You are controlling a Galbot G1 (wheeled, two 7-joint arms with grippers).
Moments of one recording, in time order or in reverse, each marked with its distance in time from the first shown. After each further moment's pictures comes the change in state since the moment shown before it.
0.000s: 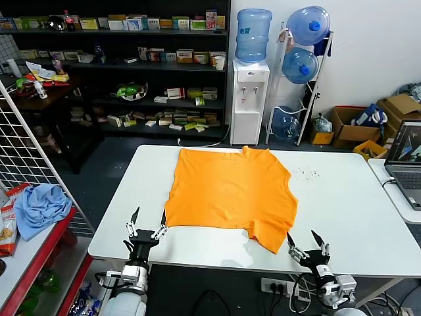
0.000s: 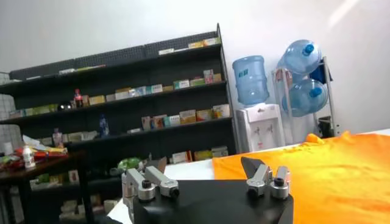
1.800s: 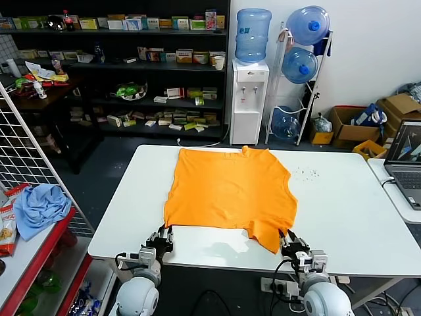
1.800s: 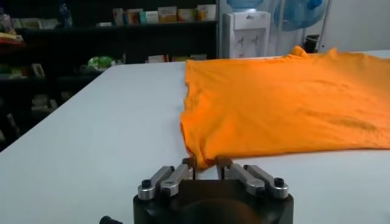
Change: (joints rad) left arm -0.121 0.091 0.159 0.071 -0.244 0.442 -0.089; right arm 0.162 0.019 -0.134 -0.038 0.055 -0.282 0.176
